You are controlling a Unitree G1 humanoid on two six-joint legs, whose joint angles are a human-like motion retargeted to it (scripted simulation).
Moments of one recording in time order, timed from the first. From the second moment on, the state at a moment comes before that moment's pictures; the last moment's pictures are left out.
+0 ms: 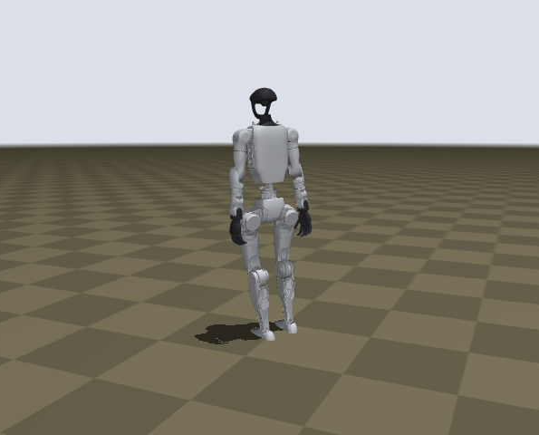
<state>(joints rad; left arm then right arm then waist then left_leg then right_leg) -0.03 0.12 0.31 1.61 0.17 -0.01 -0.01 0.03 -0.14 -0.38 1.60 -0.62 -0.01 0.06 0.04 0.00 0.01 -0.07 -0.11 0.06 0.05 -0.05 0.02 -0.24 -0.05 -0.08 0.29 -0.10 0.09</state>
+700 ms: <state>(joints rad) -0.01 0.06 0.28 1.43 0.19 -0.02 -0.07 -0.01 -0.10 -0.30 1.55 -0.59 -0.05 0.00 0.12 -0.01 -0.01 -0.14 -0.11 -0.15 0.06 -0.03 -0.09 -0.06 -0.01 -0.56 -0.01 -0.08 -0.04</state>
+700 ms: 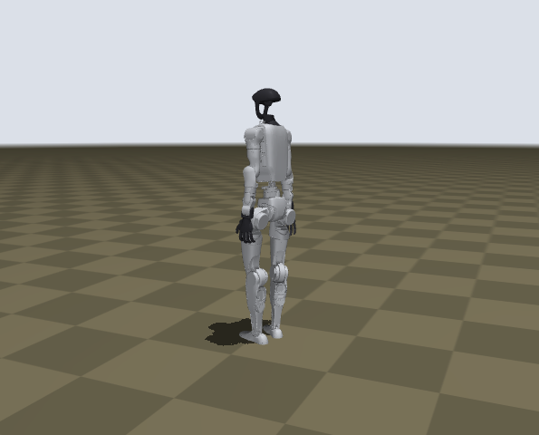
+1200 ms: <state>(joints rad) 0.04 0.09 0.35 1.67 0.11 0.00 0.00 0.07 -0.17 -0.37 1.65 -0.70 0.05 0.00 0.17 0.00 -0.10 -0.06 0.00 0.65 -0.01 0.08 -0.08 0.07 -0.10 -1.12 0.00 -0.14 0.09</state>
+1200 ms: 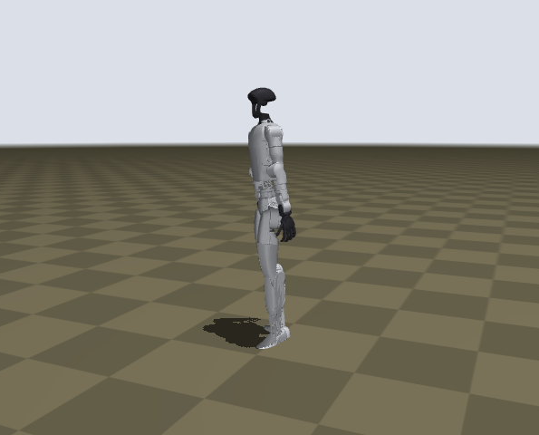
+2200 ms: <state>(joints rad) -0.05 0.12 0.19 1.55 0.25 -0.03 -0.05 0.00 -0.12 -0.26 1.55 -0.75 -0.03 0.02 0.02 0.01 -0.06 0.00 0.00 0.64 -0.06 -0.10 0.02 -0.04 -0.12 -1.12 0.07 -0.09 -0.04</state>
